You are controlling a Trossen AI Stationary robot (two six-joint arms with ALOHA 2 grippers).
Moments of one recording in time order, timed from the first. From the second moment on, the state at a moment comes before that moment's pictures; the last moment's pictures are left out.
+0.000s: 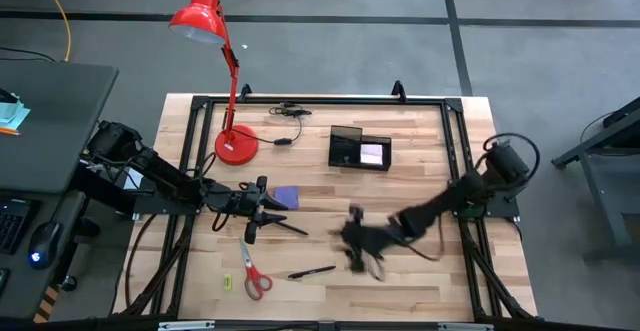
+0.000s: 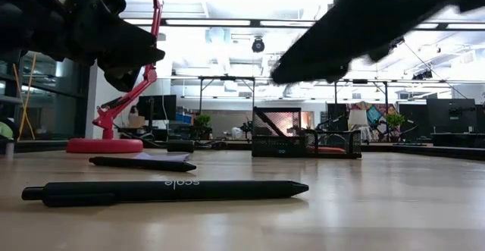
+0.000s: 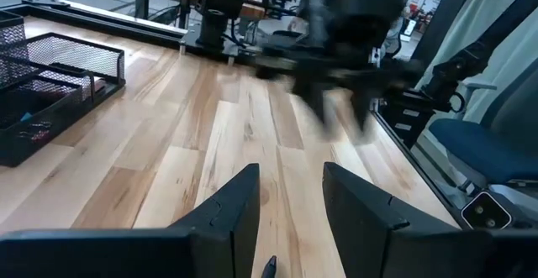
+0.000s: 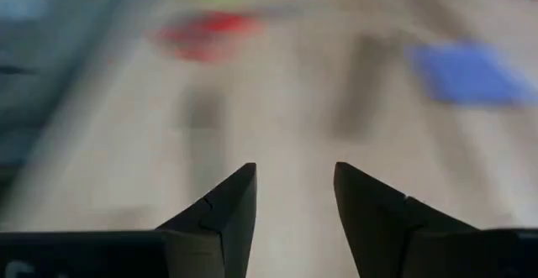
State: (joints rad) left arm -0.25 1.35 0.18 1.02 -0.25 -0.30; right arm 0.50 1.77 0.85 0.39 0.31 0.27
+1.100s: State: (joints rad) left arm -0.25 1.35 0.18 1.01 -0.26 -0.30; right arm 0.63 2.08 0.76 0.96 0.46 0.26
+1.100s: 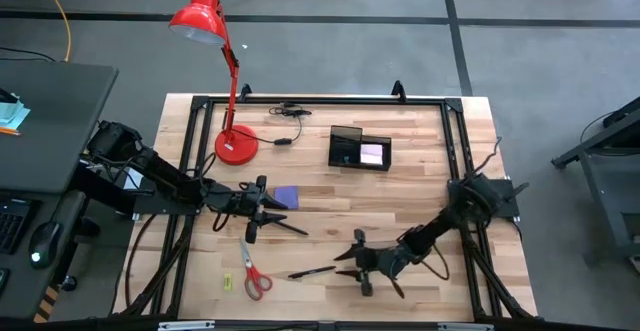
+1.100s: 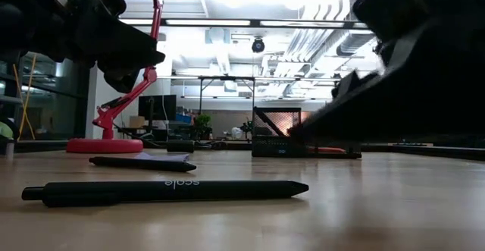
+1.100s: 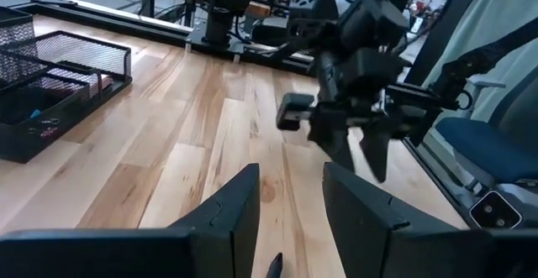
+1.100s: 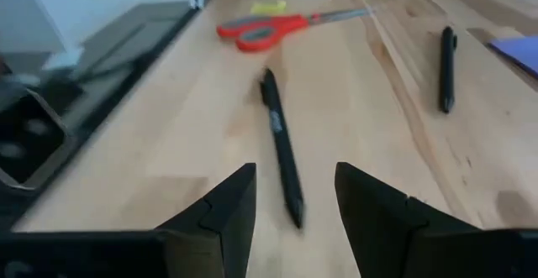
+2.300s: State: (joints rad) left arm -0.25 1.35 0.18 0.99 -0.27 -0.29; right arm 0.53 2.21 0.81 0.99 0.33 0.31
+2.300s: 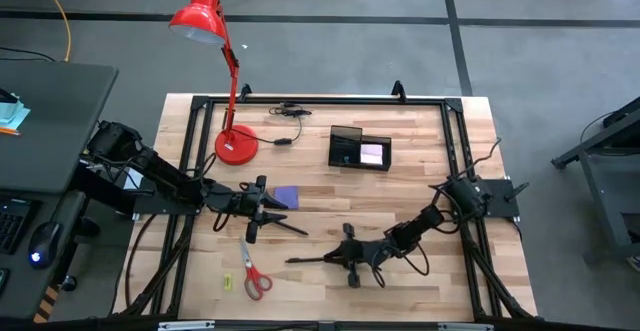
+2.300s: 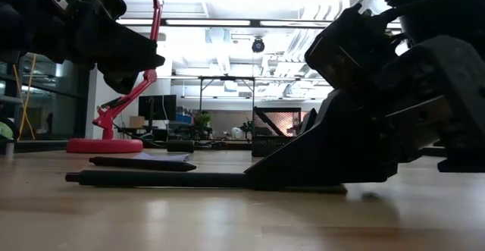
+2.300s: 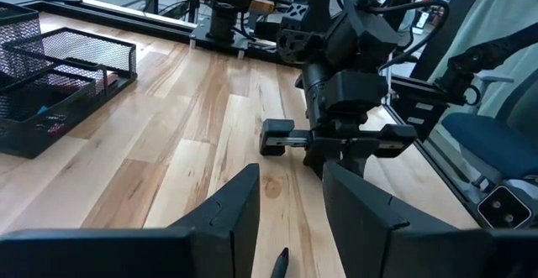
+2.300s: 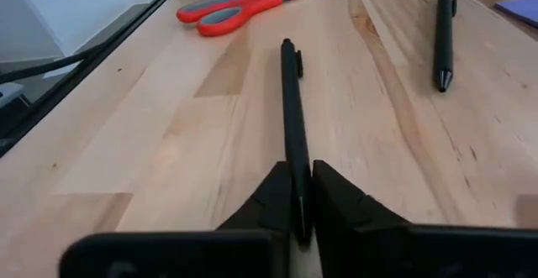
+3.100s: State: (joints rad) left arm -0.25 1.35 0.18 0.99 -0.27 -0.29; right arm 0.53 2.15 0.80 1.11 0.52 0.22
